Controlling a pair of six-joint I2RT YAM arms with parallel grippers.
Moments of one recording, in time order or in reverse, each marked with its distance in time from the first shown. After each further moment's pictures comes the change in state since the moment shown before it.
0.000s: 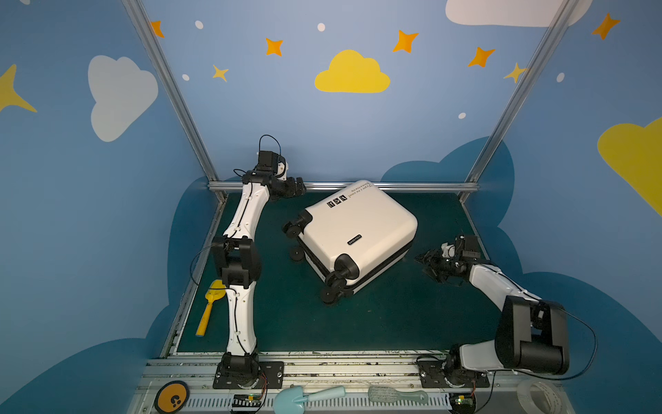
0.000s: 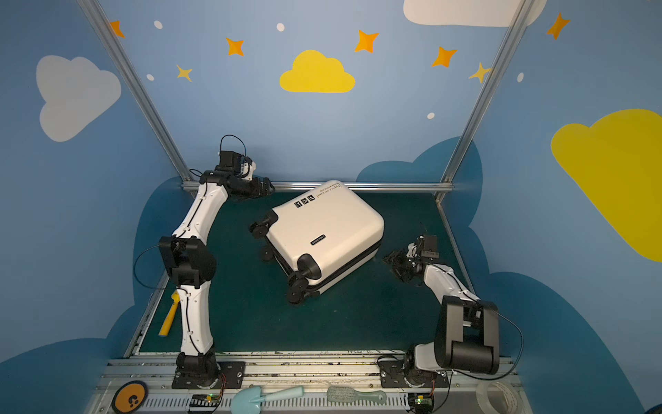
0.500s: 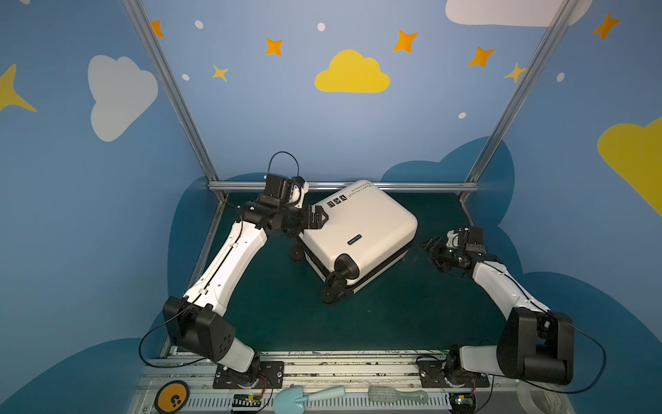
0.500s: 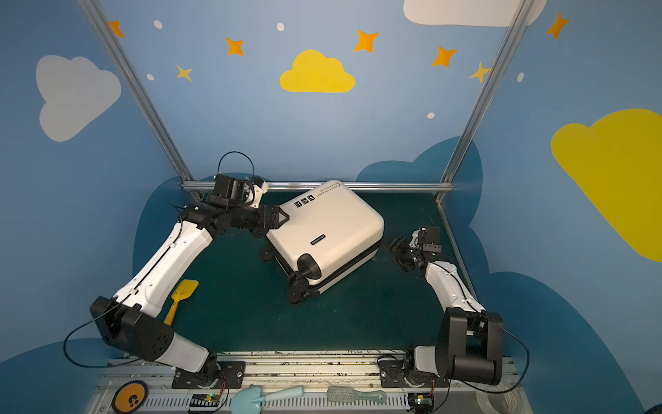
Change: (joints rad) left arm -0.200 -0.739 -0.795 0.187 0.034 -0.062; right arm 0.009 -0.124 0.064 -0.033 0.096 0.008
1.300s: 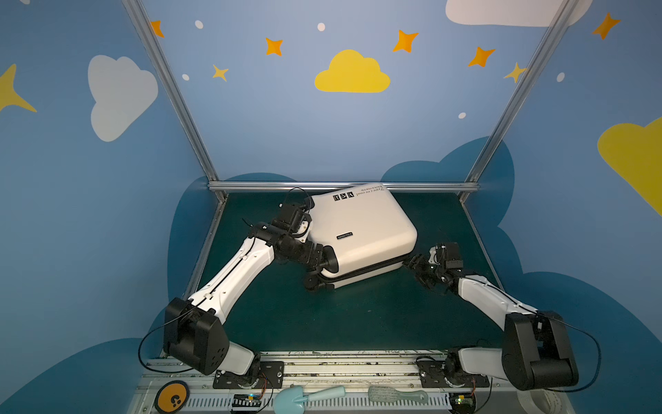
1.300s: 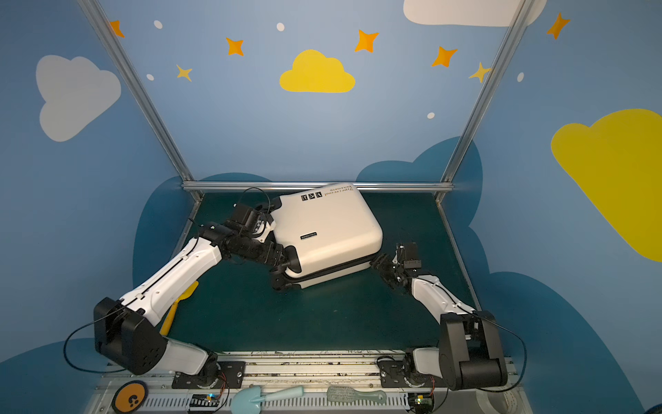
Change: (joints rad) left arm -0.172 -0.150 -0.366 -0.138 -0.097 0.077; right arm 0.192 0.005 -0.166 0.137 0.130 0.101
